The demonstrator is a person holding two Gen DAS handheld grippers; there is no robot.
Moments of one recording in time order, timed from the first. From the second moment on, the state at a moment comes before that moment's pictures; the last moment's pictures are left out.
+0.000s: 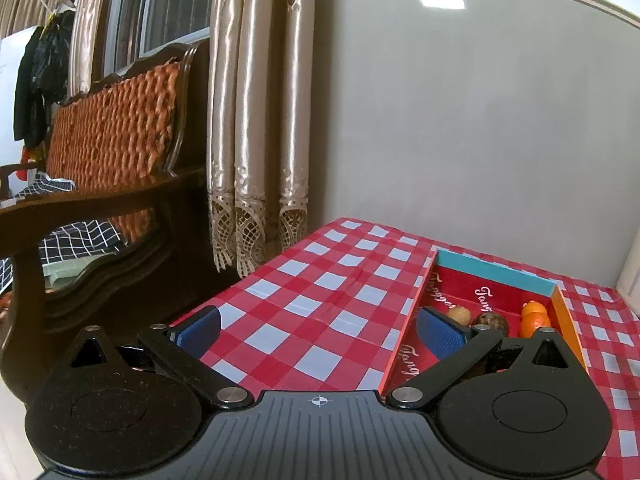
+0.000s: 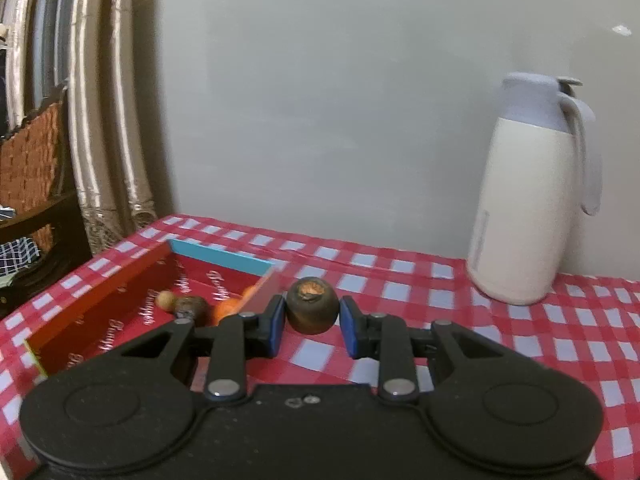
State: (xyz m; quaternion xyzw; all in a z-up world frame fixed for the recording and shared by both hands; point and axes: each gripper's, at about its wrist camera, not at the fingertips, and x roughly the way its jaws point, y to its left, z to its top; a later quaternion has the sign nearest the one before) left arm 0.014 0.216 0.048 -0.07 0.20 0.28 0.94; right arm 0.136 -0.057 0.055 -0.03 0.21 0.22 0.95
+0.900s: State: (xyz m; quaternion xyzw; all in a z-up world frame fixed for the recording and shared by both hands) left arm 0.005 0.227 0.049 -0.07 0.20 0.28 0.94; right arm 0.109 0.039 0.043 -0.05 0.23 0.32 0.92
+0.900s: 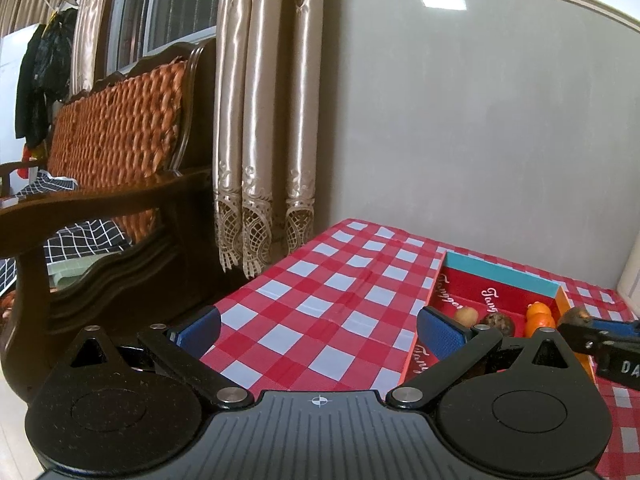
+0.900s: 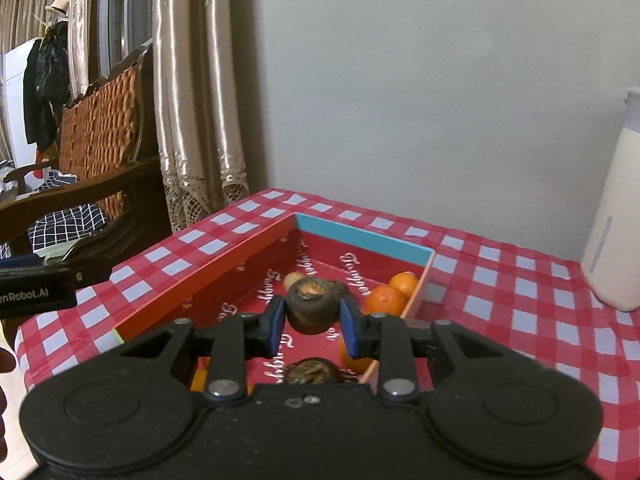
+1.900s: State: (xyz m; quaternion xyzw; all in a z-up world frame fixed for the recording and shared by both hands) left arm 0.007 0.182 0.051 -0.07 0.20 0.24 0.95; right arm 0.104 -0.053 0.067 0.03 0.16 0.24 0.96
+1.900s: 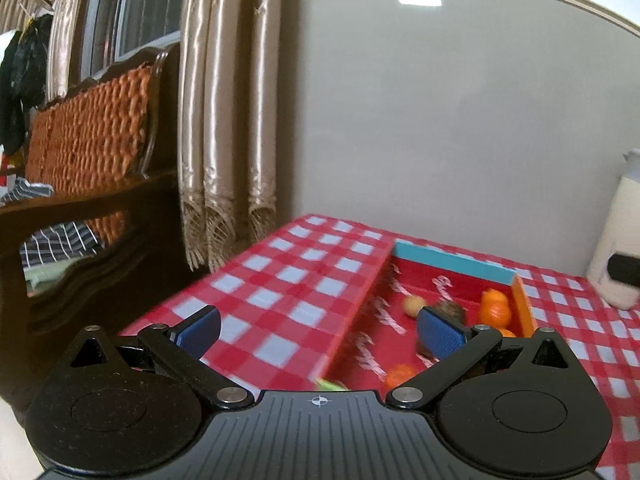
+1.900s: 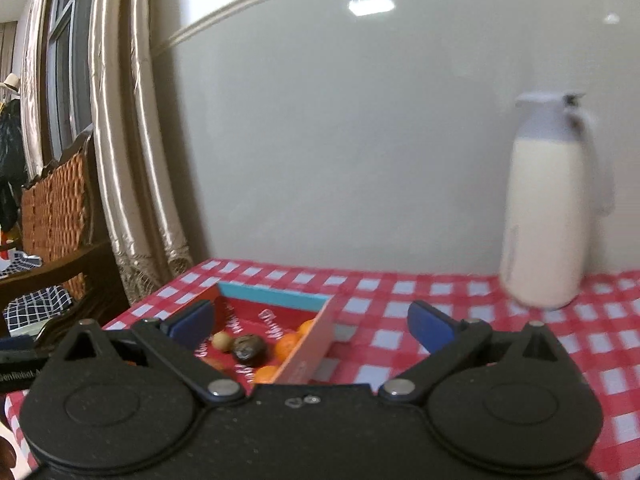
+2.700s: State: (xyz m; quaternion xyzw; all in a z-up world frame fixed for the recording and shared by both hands) left arm -0.113 0.062 0.056 -0.03 0.16 0.15 0.97; right arm -0.049 -0.181 0.040 -0.04 0.13 0.17 0.98
